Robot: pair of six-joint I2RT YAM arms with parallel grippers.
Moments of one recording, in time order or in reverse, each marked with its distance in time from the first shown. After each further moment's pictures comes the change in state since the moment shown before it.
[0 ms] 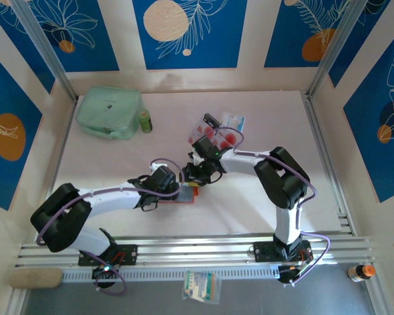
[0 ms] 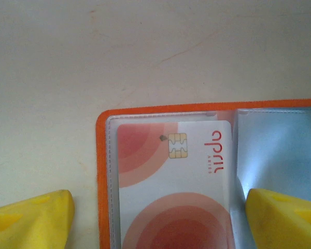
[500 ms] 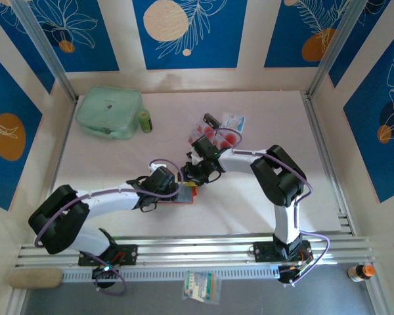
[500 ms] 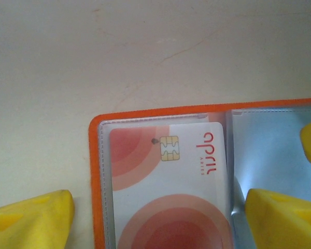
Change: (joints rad) left arm 0.000 -0.025 -0.016 0.003 0.000 0.000; right arm -0.006 0.032 0.018 0.040 -0.069 0.019
